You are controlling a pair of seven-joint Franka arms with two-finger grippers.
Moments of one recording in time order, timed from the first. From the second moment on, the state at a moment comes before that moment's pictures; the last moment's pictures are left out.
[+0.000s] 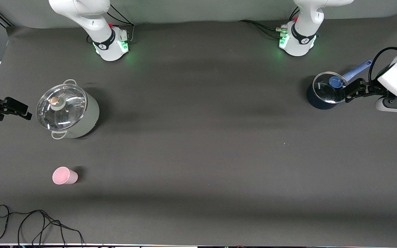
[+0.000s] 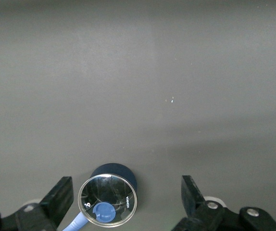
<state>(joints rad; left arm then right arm) -0.04 -0.01 -0.04 -1.64 0.03 1.61 0.04 -0.02 0.05 -0.08 -1.59 0.03 1.69 -0.07</state>
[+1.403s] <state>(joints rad) -0.04 0.00 -0.04 -1.64 0.03 1.61 0.04 -0.02 0.06 -0.08 -1.56 0.03 1.59 -0.07</state>
